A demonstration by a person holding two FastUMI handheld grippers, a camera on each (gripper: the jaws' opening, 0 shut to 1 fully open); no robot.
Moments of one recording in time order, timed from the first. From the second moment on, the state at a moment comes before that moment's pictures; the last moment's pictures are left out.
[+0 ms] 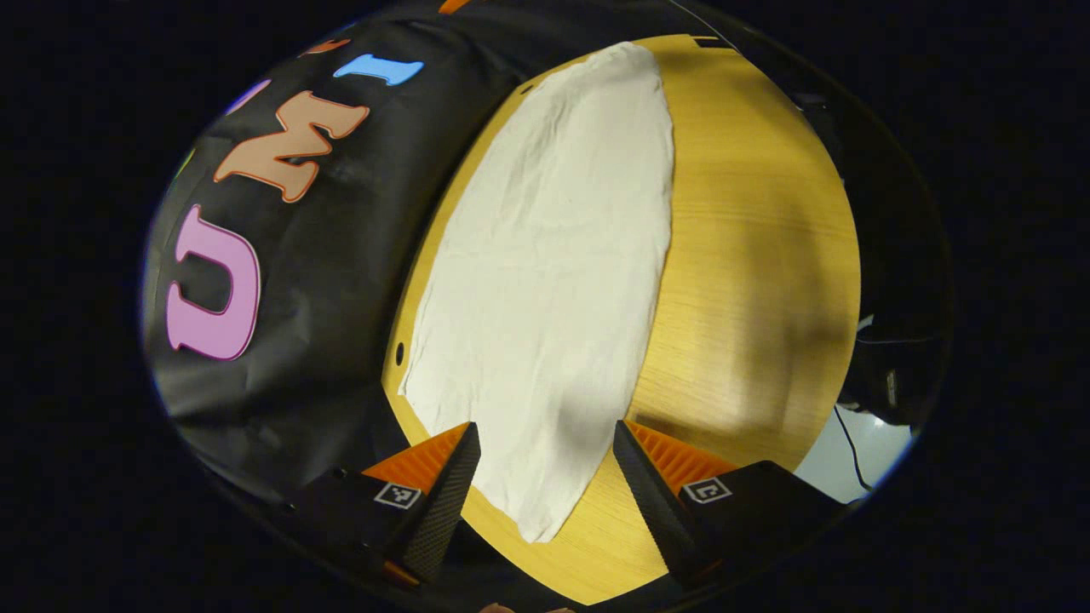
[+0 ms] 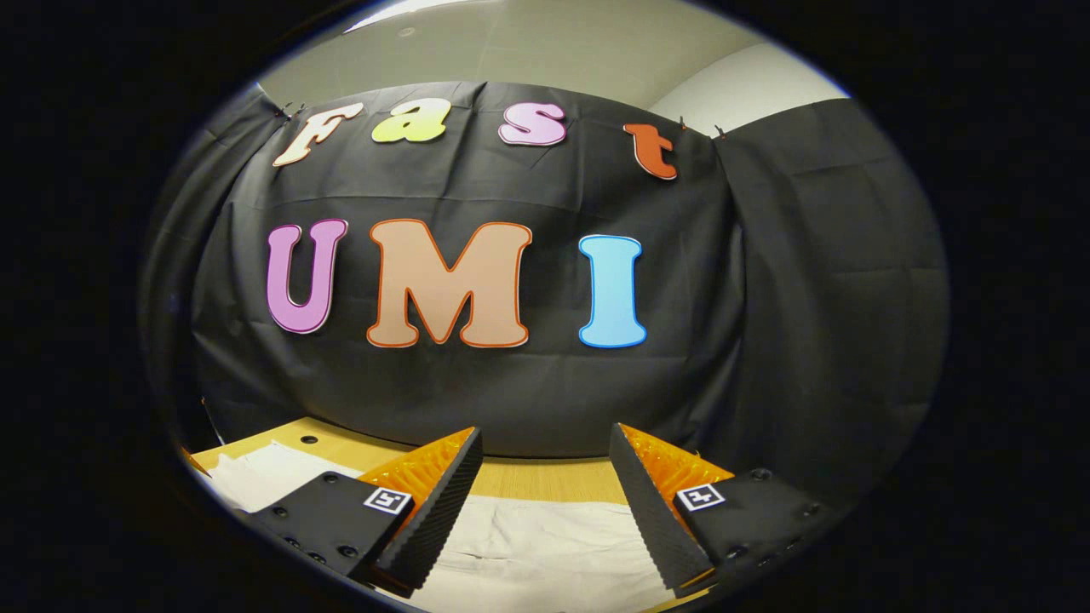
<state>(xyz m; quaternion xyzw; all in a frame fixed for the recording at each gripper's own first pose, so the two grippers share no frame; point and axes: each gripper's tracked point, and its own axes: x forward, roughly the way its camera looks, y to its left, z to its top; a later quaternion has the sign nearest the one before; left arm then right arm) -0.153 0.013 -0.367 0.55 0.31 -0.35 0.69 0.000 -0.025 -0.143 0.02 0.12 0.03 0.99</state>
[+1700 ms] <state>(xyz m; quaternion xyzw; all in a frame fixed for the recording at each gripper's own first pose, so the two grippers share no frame) -0.137 0.011 -0.407 0.61 0.33 -0.38 0.61 -0.049 -0.102 -0.187 -0.23 0.16 0.06 0.96</state>
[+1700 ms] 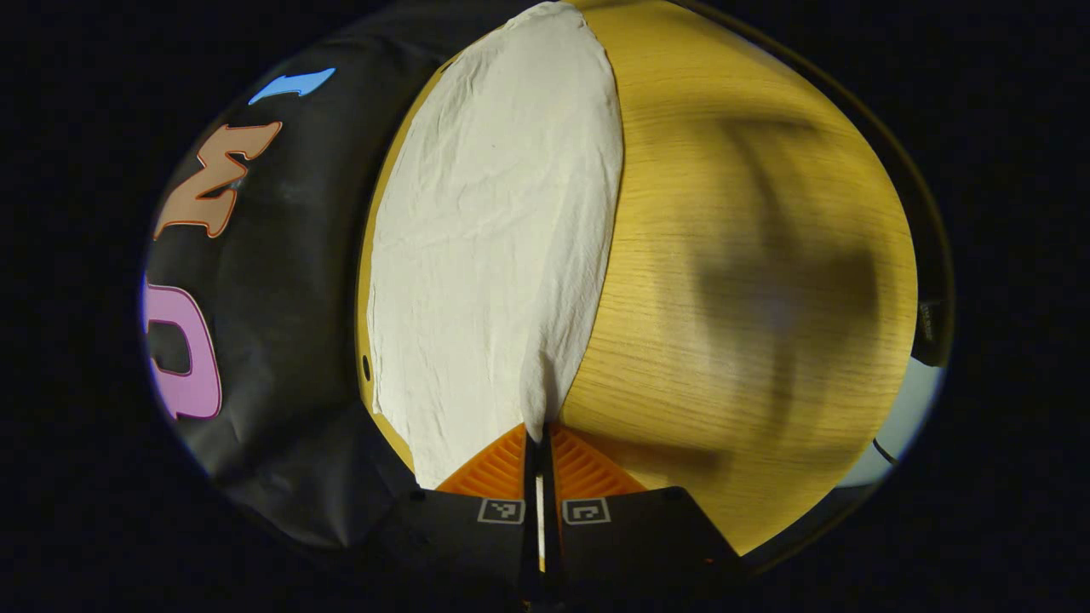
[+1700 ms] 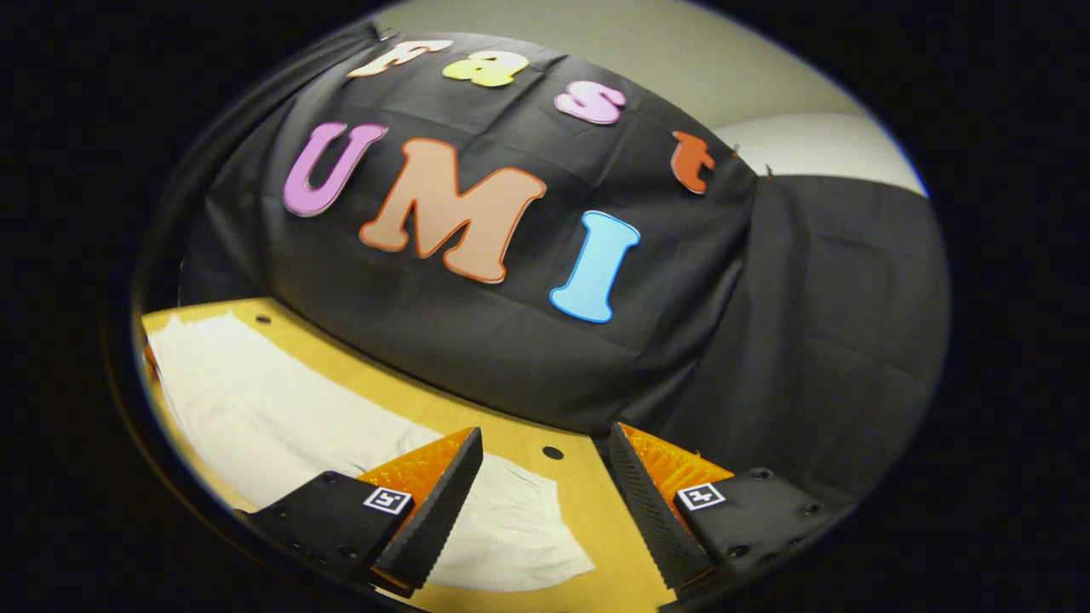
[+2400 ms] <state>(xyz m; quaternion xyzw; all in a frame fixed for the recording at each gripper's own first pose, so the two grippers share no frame) -0.134 0.012 -0.407 0.62 0.32 -0.37 0.61 -0.184 -0.164 -0.381 -0.49 0.33 0.27 0.76</state>
